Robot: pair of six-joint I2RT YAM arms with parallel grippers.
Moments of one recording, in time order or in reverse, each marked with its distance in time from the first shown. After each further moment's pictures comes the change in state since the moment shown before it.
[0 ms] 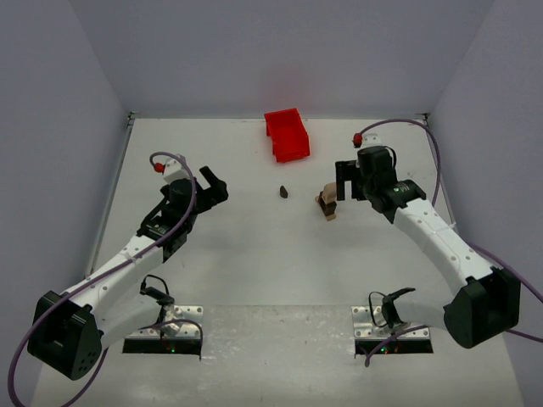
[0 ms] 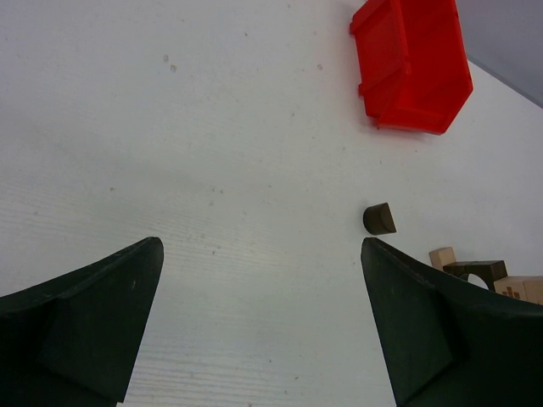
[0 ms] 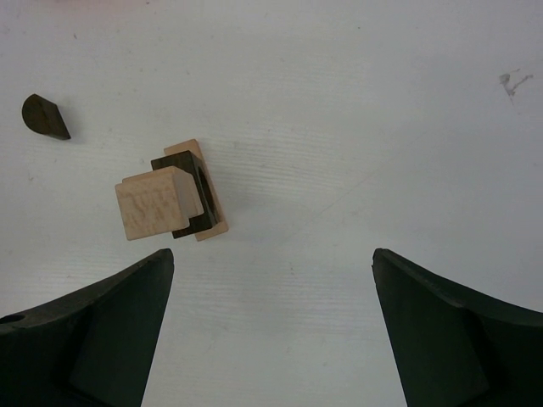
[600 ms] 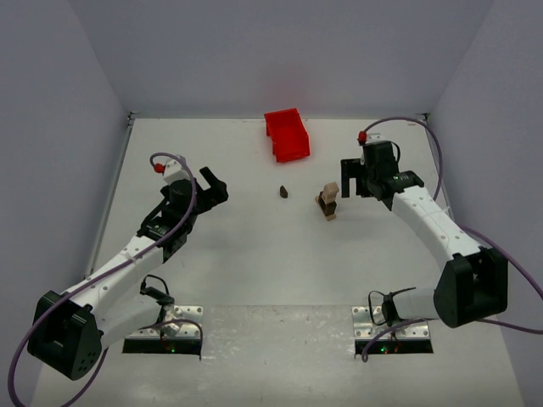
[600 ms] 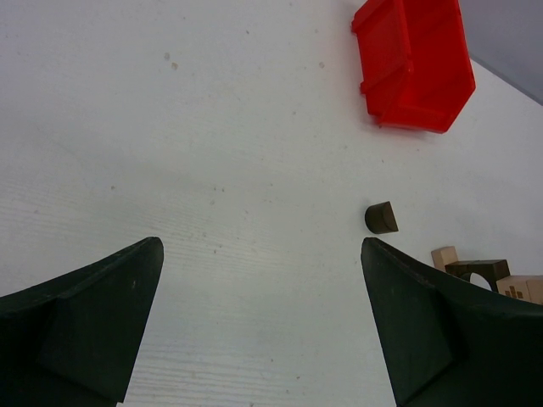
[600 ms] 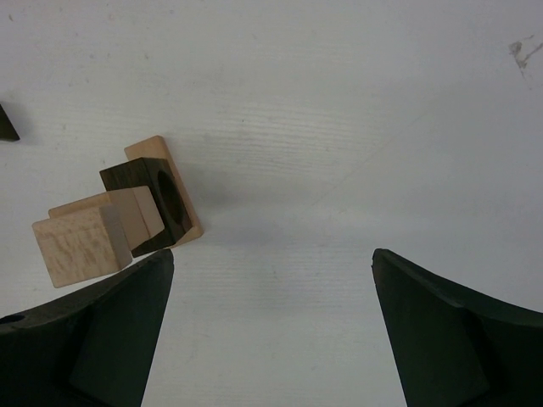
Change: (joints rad) left arm 0.000 0.000 -0.008 0.005 0.000 0.000; right arm -0.109 0.111 0.028 -0.001 -0.068 -0.023
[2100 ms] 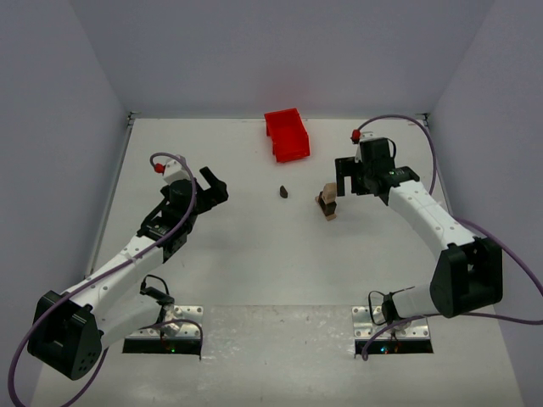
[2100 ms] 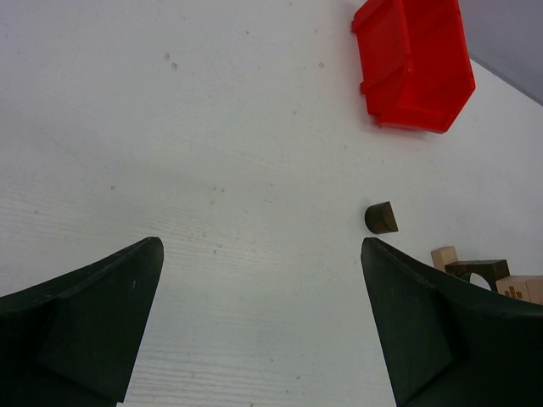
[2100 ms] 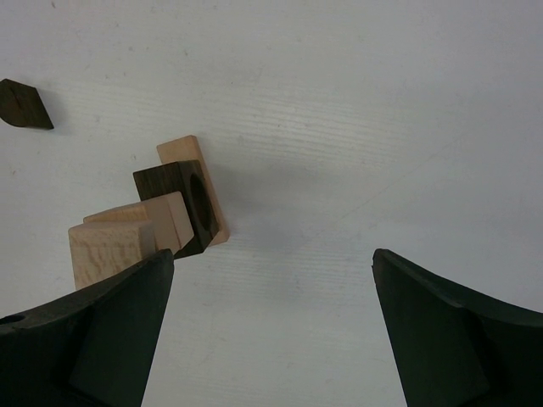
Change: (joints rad) left arm 0.000 0.000 0.000 0.000 0.000 0.000; right arm 0.000 0.064 0.030 0.016 -0.090 -0.024
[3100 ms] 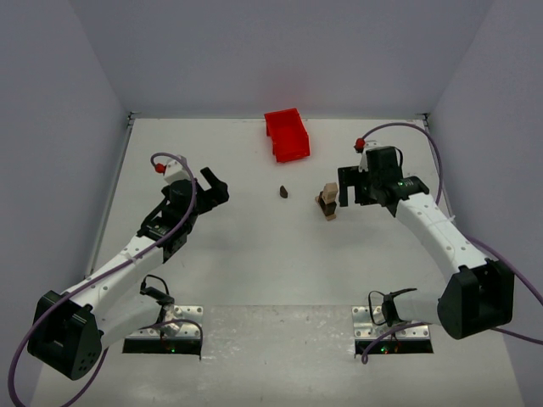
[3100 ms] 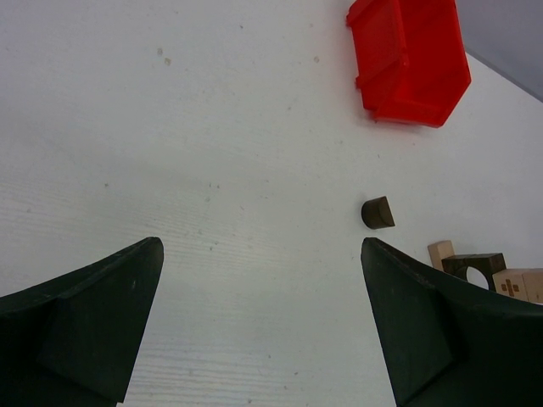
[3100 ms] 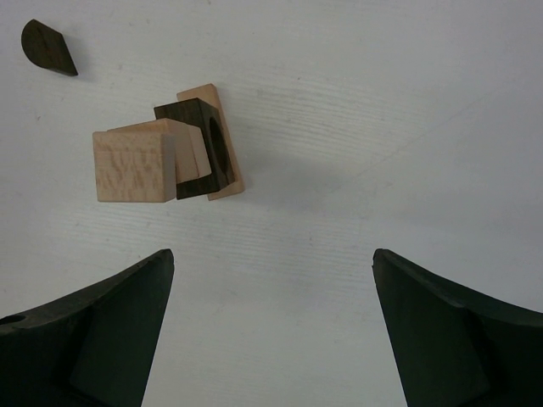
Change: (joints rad) left arm 0.000 0.000 -0.001 0.000 0.018 0.000; right arm 0.000 -0.129 -0.064 -0.077 -0.056 0.007
